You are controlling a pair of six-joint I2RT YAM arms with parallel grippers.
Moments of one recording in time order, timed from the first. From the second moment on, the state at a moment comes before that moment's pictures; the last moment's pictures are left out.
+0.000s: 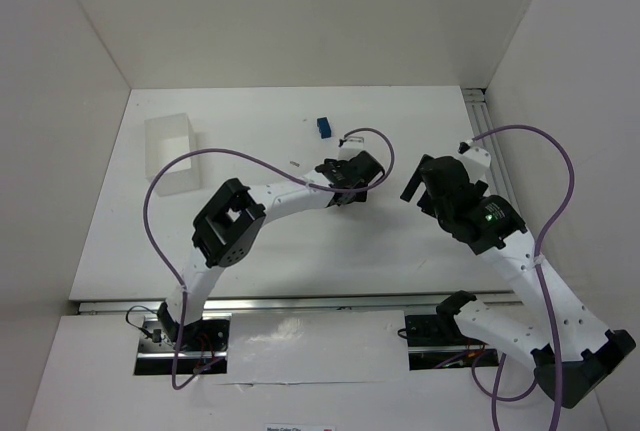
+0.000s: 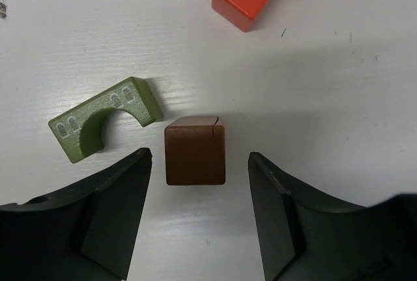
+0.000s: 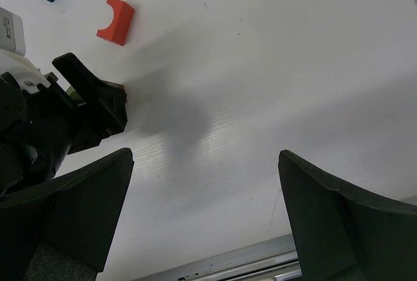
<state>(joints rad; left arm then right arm) -0.89 2.18 1.71 -0.48 -0.53 -0.67 0.52 0.91 1.05 -0.95 0.56 0.82</state>
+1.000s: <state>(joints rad) -0.44 1.35 1.12 -0.62 -0.18 -0.64 0.50 1.77 1.40 -0.72 0.25 0.33</state>
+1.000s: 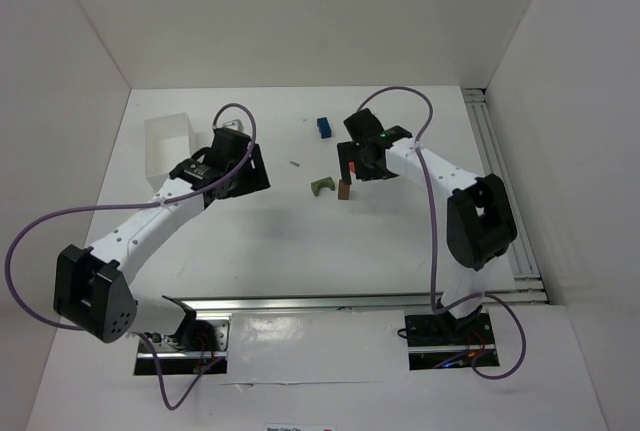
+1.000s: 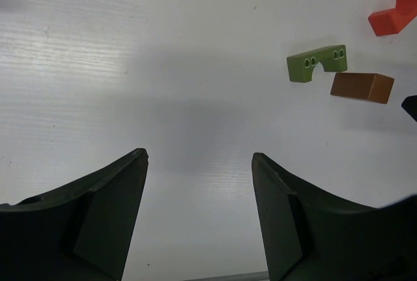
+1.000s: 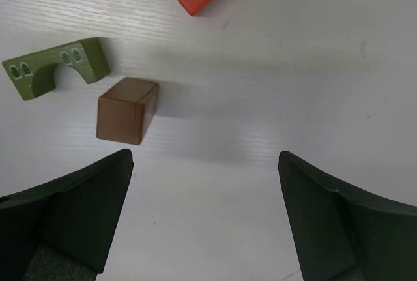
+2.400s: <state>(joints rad) -0.33 1.24 1.00 -0.62 -0.08 -0.66 0.32 2.18 1.67 -0.58 0.12 0.53</state>
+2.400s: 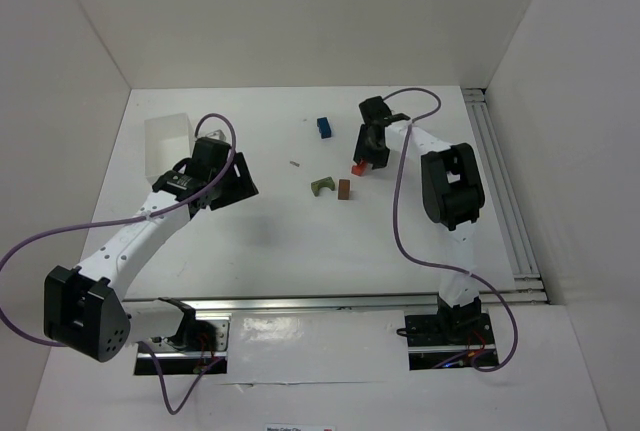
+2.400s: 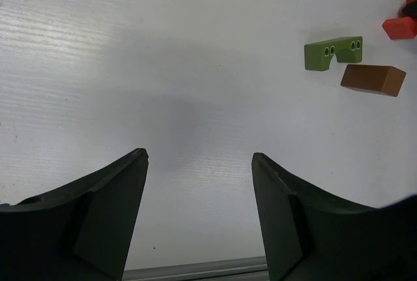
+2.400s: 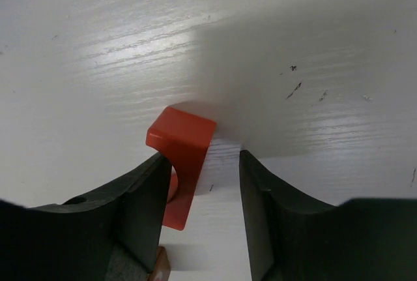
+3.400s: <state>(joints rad) -0.23 1.67 1.48 -0.51 0.53 -0.55 0.36 1.85 1.63 -0.41 -0.44 0.31</state>
